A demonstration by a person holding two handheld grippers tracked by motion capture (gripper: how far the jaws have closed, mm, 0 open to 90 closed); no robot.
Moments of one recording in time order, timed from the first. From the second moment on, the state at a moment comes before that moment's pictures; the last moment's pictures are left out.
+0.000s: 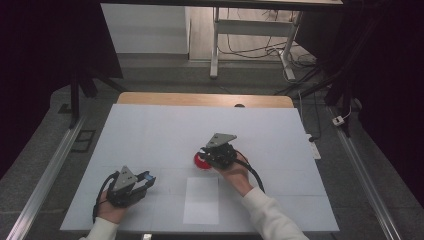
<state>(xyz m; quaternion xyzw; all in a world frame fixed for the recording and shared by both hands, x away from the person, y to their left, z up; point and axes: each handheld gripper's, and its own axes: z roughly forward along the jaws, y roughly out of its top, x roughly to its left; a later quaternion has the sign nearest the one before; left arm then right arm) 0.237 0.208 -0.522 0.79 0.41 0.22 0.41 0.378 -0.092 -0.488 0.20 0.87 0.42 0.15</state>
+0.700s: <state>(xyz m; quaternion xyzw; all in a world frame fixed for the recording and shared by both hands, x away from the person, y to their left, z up) 0.239 0.208 -0.523 0.79 0.41 0.22 0.41 0.372 -0.111 -0.477 0.22 0.86 0.45 0.14</state>
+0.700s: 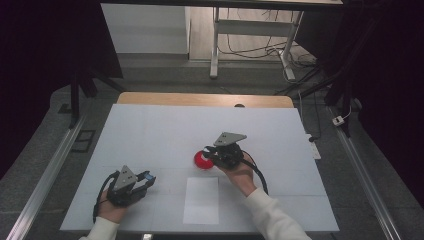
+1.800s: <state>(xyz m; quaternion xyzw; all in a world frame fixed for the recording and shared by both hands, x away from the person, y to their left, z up) 0.241 0.208 -0.523 0.79 0.41 0.22 0.41 0.341 -0.166 -0.455 0.24 0.82 0.51 0.11</state>
